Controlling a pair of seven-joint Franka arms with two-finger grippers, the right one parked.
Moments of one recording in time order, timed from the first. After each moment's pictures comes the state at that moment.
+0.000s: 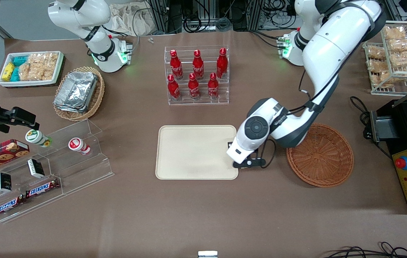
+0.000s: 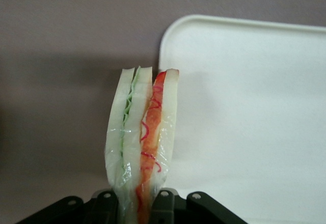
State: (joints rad) arm -0.10 0.74 -0.60 -1.58 0.37 2.11 -0.86
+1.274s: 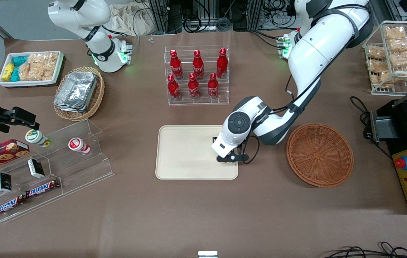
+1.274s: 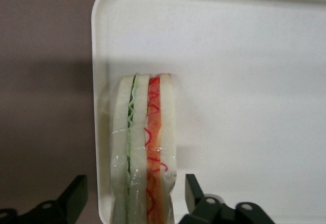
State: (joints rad) arm -0.17 0.79 -0.59 -1.55 0.37 2.18 -0.90
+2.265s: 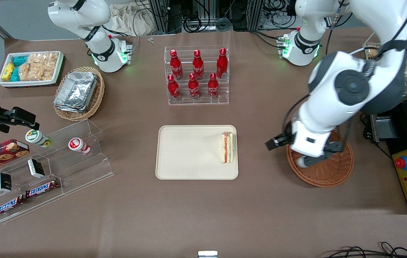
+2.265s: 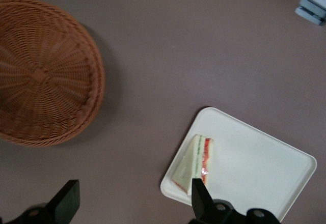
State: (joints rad) arm 0.15 0.36 -0.59 -1.46 0.14 1.80 -0.89
